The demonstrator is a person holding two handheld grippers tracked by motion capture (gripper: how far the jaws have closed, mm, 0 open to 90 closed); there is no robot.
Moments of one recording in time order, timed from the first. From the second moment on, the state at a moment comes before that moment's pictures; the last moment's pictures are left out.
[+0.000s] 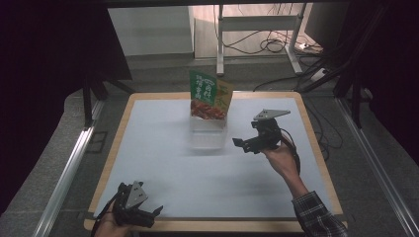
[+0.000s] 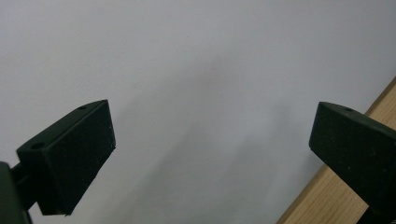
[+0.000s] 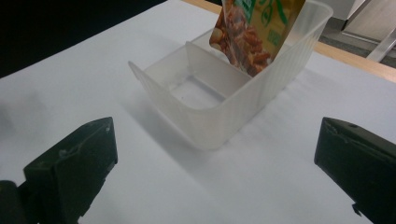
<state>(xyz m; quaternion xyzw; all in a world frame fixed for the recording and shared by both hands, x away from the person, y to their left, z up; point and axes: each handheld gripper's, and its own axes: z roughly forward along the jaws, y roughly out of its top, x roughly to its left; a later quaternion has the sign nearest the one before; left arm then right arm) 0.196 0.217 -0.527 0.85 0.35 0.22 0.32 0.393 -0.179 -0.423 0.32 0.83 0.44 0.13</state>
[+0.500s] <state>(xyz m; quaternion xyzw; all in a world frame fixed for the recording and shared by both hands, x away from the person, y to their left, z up) 0.196 0.216 -0.528 0.85 0.35 0.22 0.32 0.365 -0.195 -0.437 0.32 0.83 0.44 0.16</state>
